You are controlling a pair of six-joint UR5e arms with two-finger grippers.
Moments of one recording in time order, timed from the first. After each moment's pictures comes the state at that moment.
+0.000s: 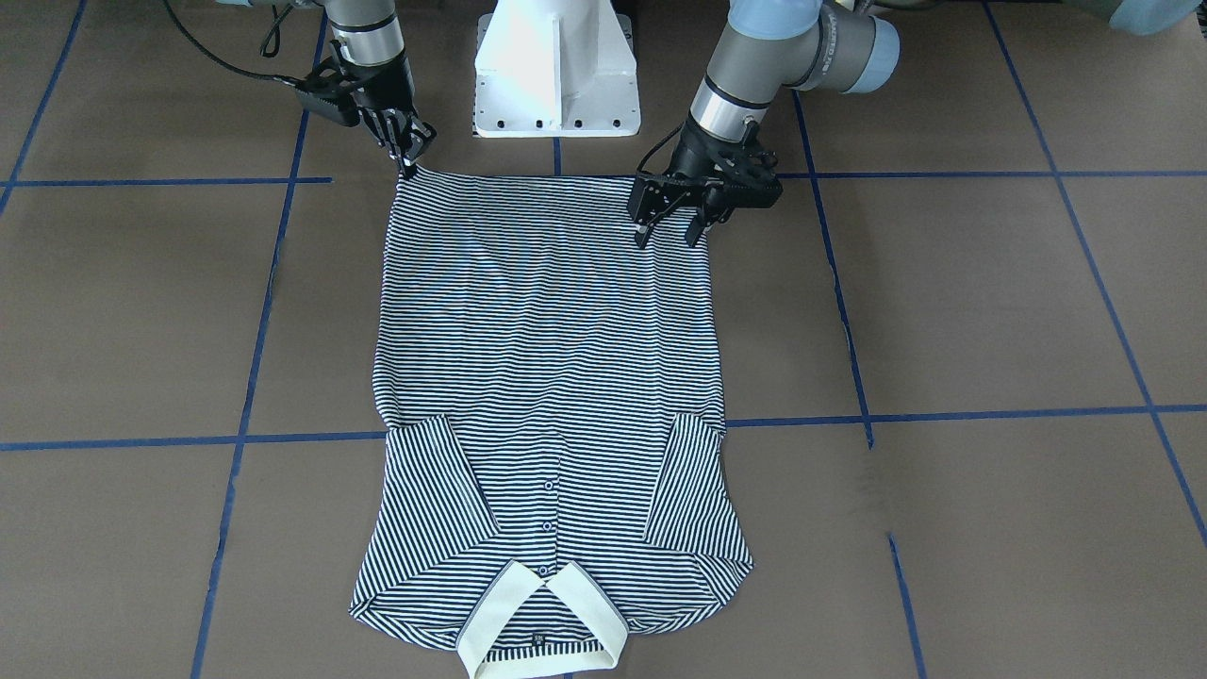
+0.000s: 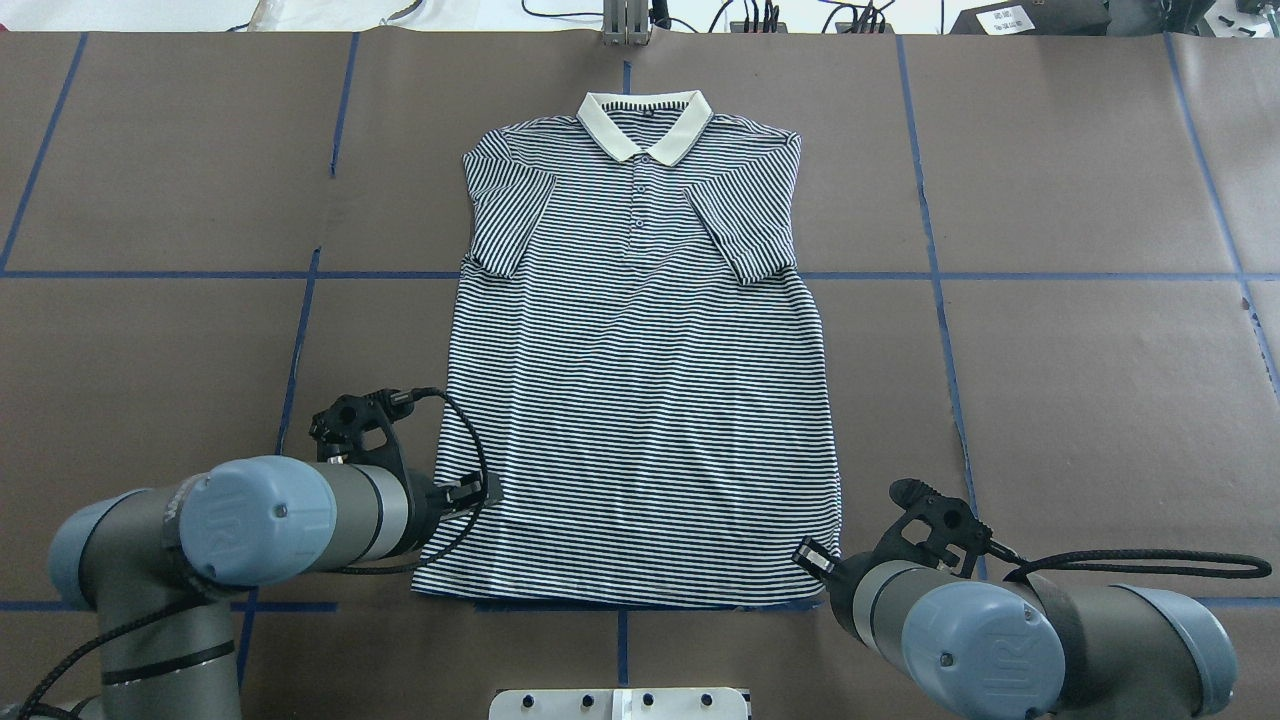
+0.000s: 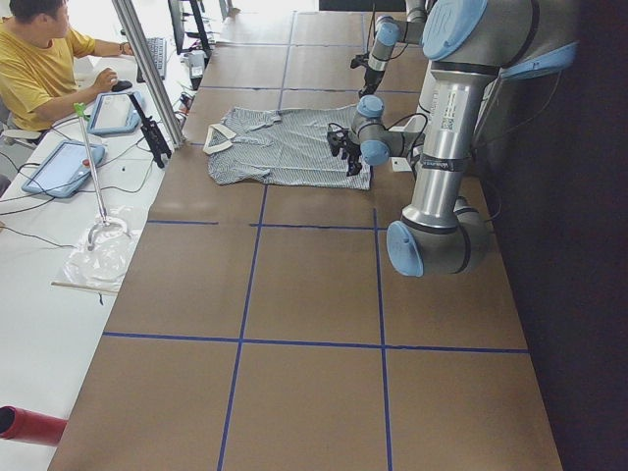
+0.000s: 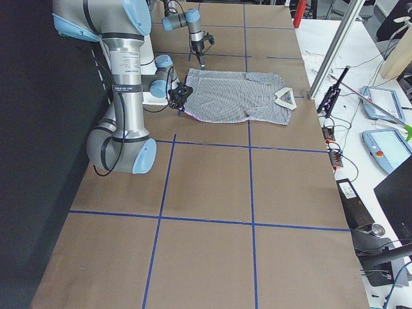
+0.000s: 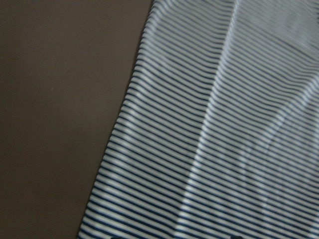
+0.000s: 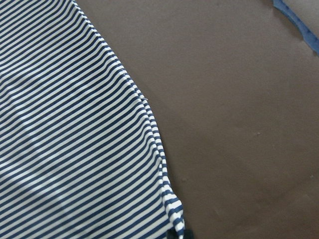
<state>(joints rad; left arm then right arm) -0.27 -1.82 -1.98 -1.89 -1.61 -1.71 0.11 -1.44 2.15 -1.48 1.44 2.11</state>
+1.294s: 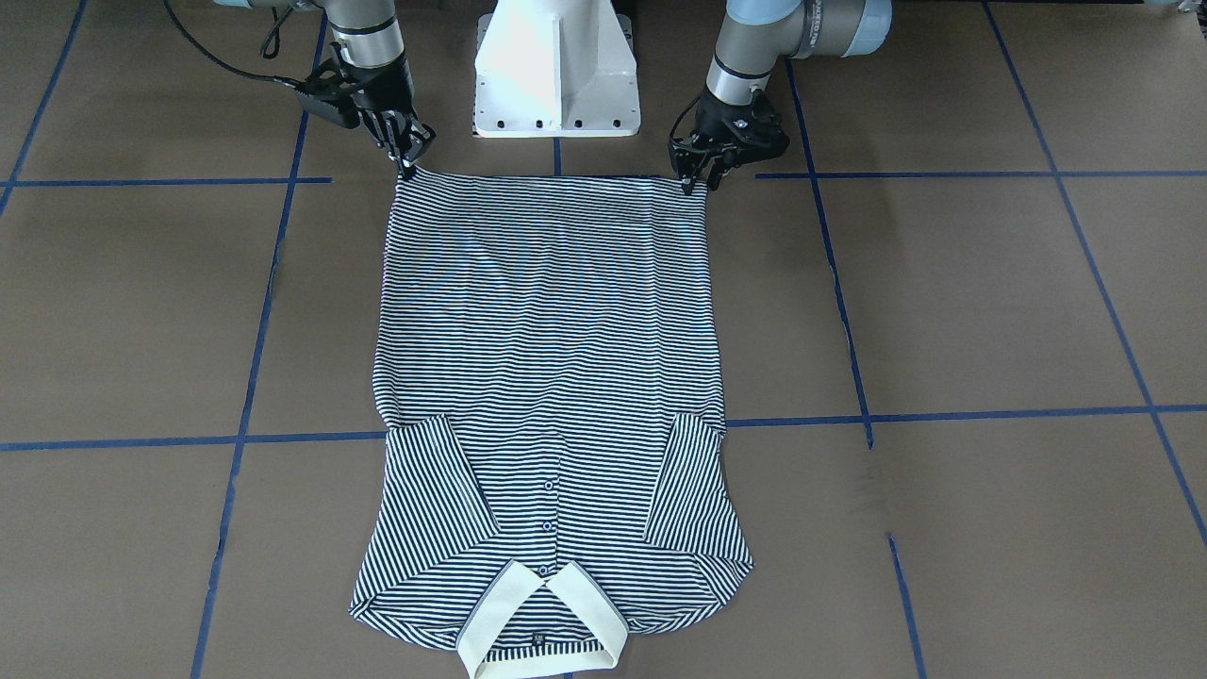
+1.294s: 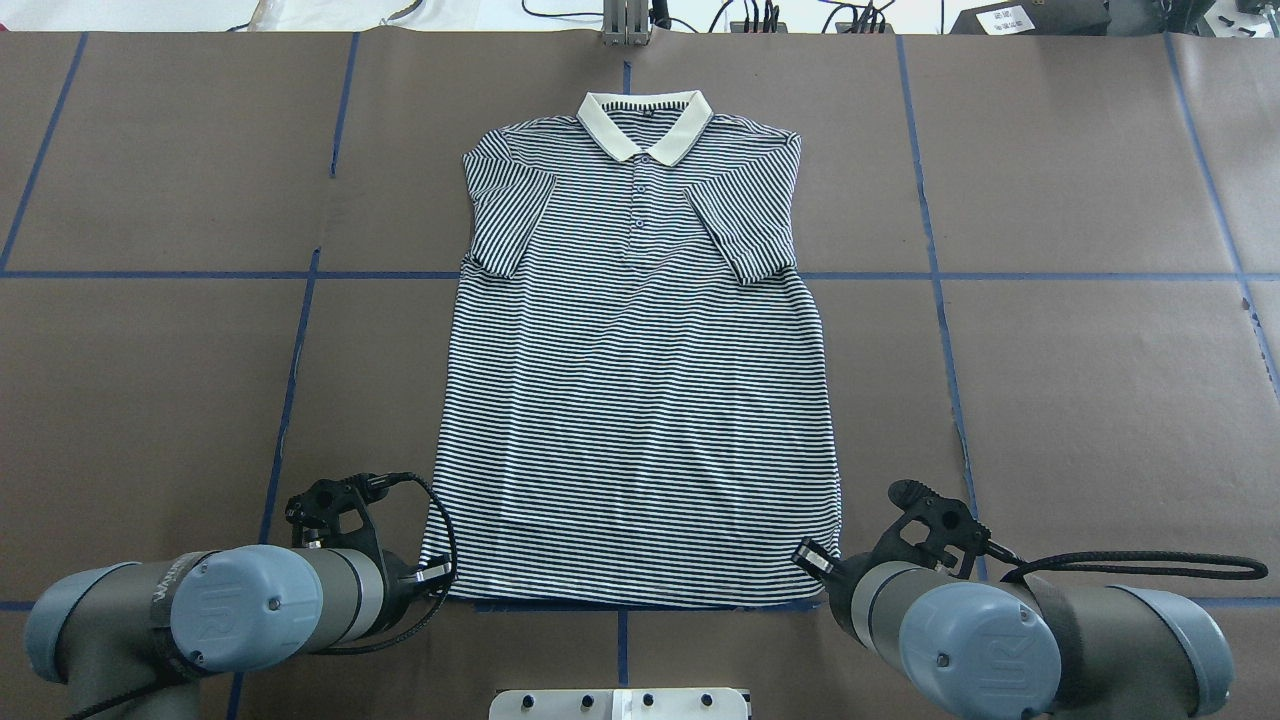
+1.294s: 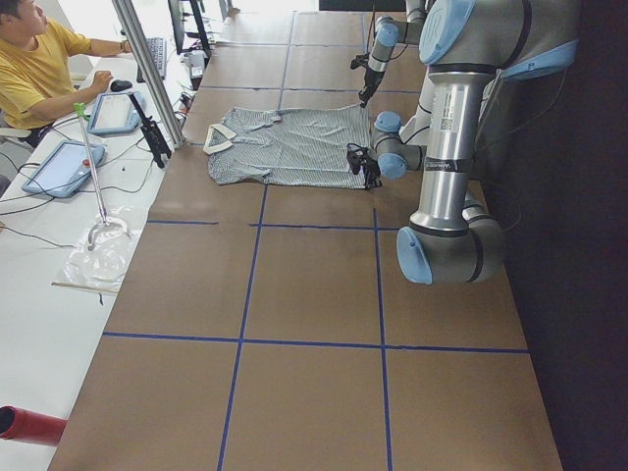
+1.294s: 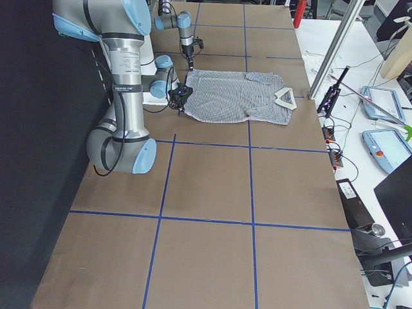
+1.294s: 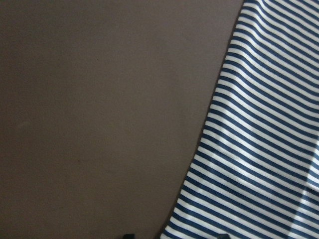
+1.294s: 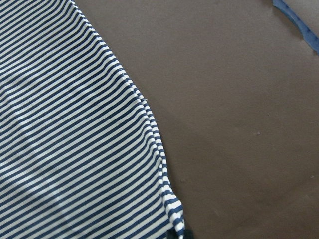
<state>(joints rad) -0.18 -1.74 -2.00 -1.88 -1.60 -1.78 0.11 -1.44 2.15 -1.48 1.44 2.11</state>
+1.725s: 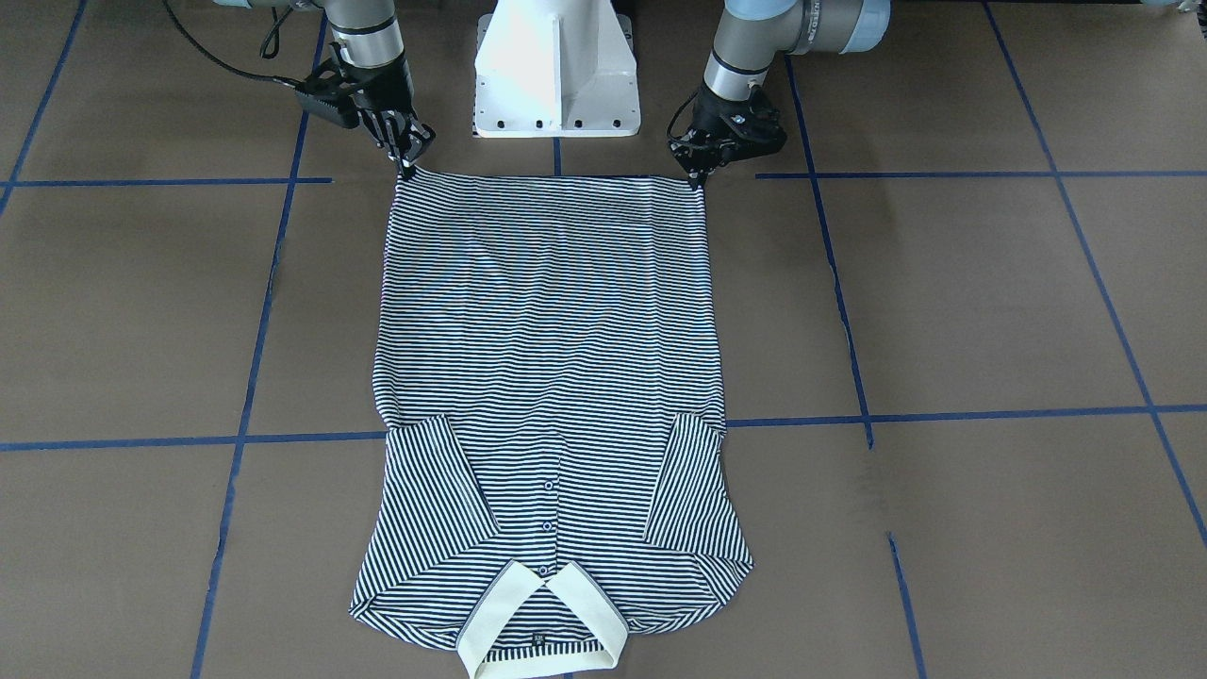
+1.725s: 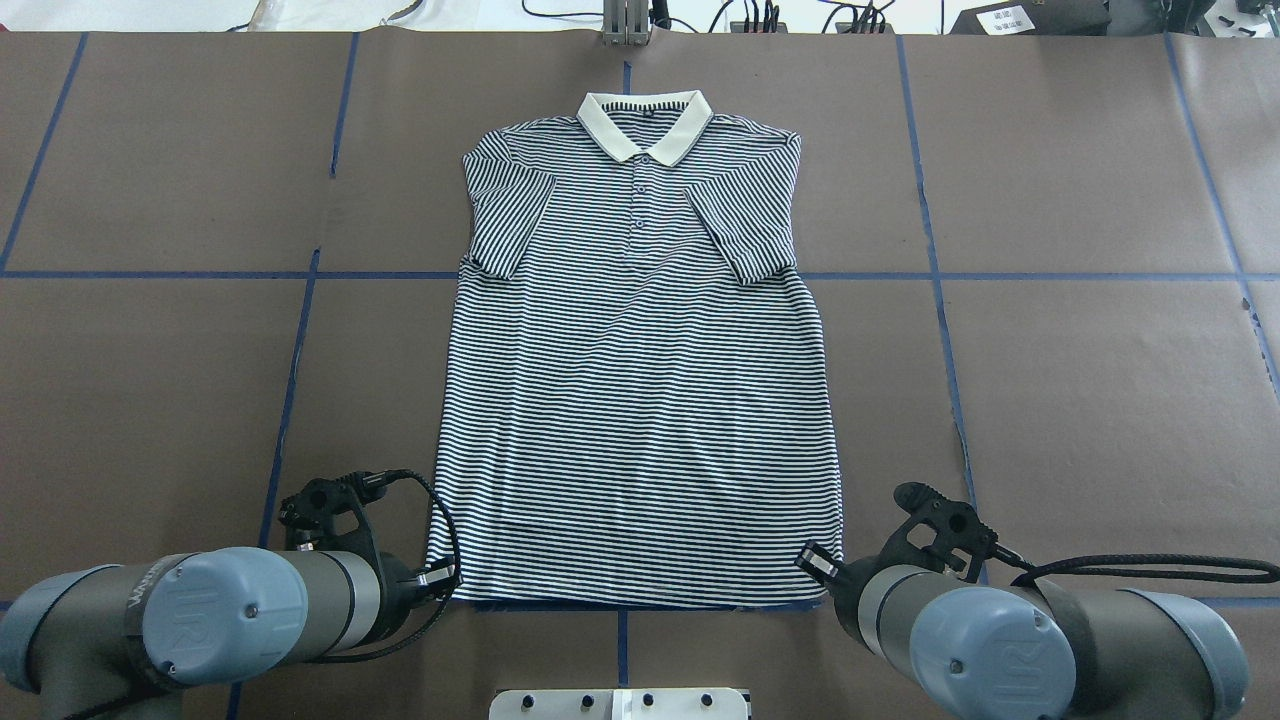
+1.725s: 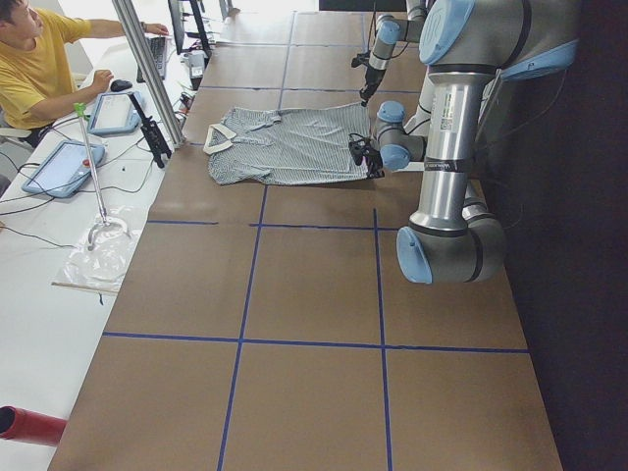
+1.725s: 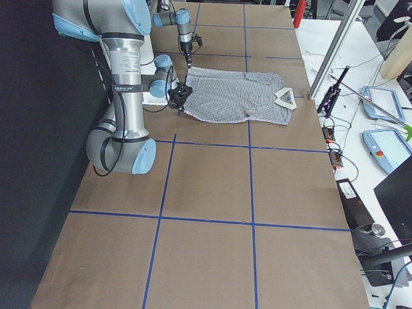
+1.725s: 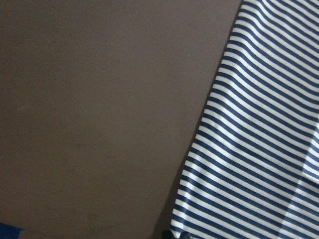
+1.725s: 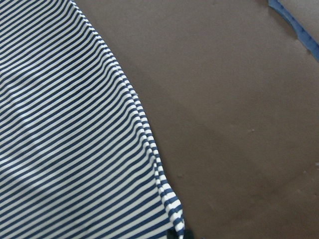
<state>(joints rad) -0.15 -1.74 -2.11 -1.81 -1.60 -1.83 0.09 -1.47 2.19 -1.48 1.44 2.12</state>
